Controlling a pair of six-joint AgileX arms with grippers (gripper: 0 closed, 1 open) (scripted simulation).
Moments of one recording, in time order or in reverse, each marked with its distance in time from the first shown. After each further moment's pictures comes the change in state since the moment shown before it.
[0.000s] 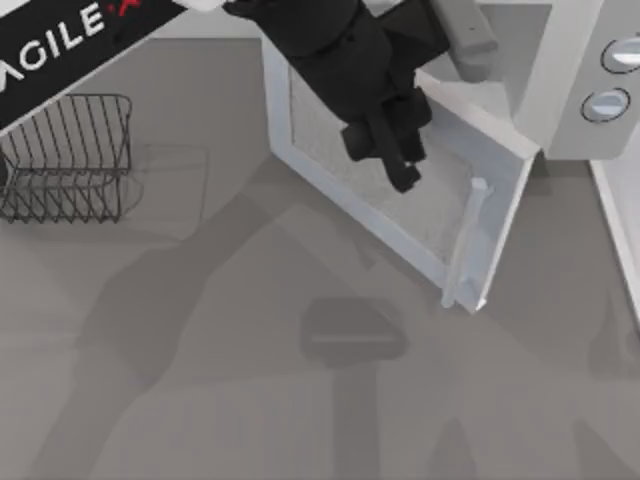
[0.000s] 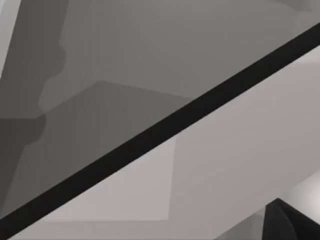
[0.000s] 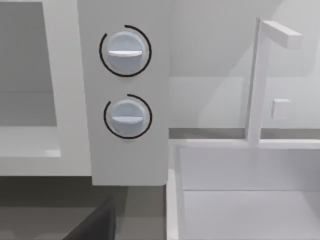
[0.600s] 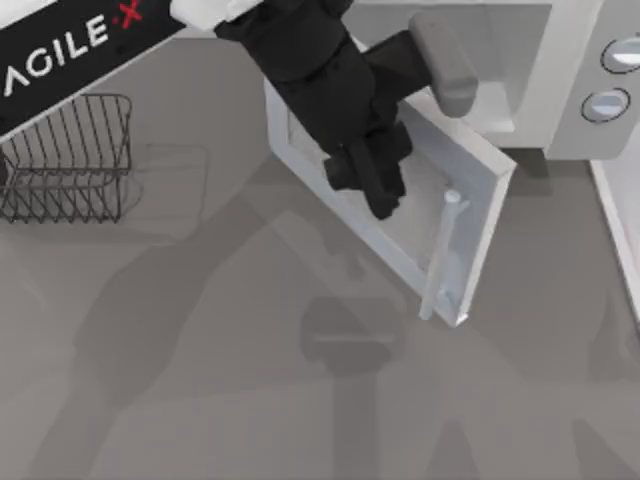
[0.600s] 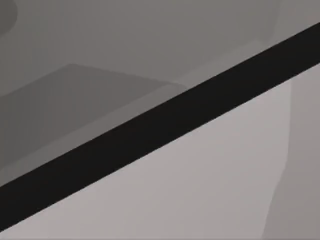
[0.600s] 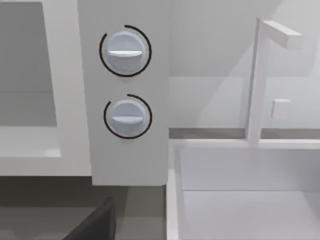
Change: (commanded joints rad) left arm 0.007 0.003 -0.073 -0.043 0.030 0.025; right arm 0.000 0.000 0.000 0.000 0.000 0.000
